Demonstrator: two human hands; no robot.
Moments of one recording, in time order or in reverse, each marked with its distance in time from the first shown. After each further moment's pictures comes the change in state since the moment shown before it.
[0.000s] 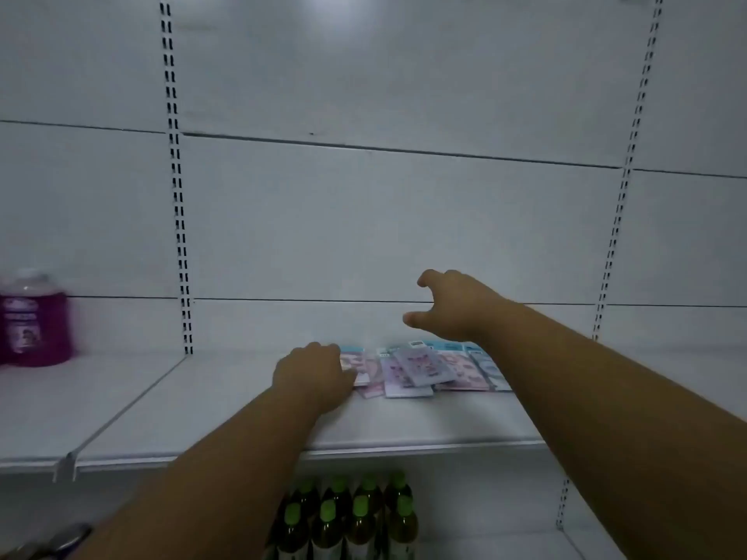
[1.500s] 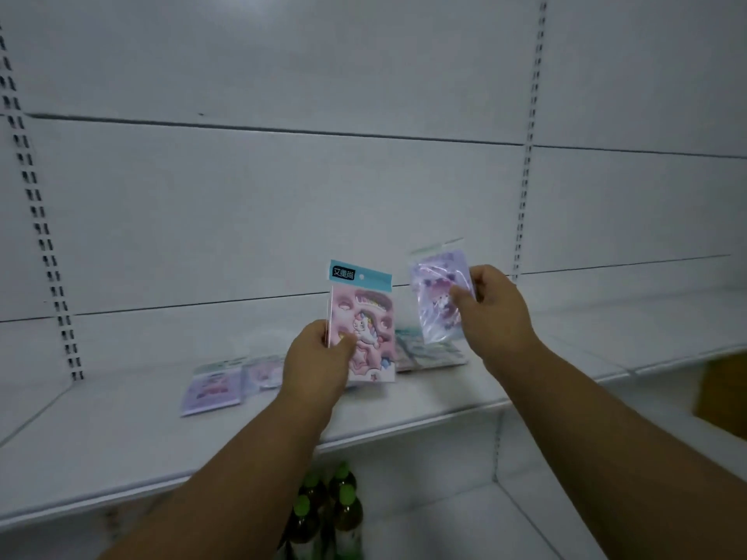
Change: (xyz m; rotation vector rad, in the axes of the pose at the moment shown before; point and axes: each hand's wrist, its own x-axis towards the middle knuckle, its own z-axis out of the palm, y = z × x) left_hand -0.025 0.126 -0.008 -1.233 0.057 -0.150; right_hand -0.080 0.110 0.007 0.698 0.638 0.306
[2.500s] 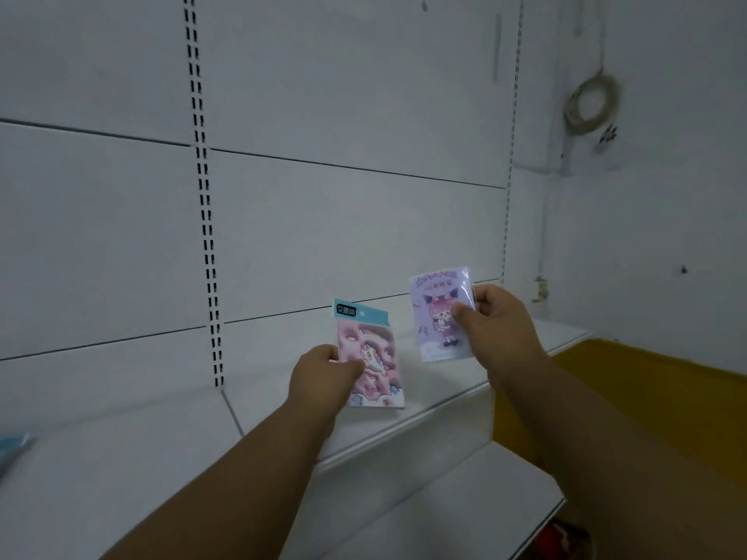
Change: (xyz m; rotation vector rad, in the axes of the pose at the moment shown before) left_hand 0.000 0.071 0.581 -0.062 -0.366 -0.089; right_hand 0.209 0.280 -0.415 -0.050 0.200 0.180
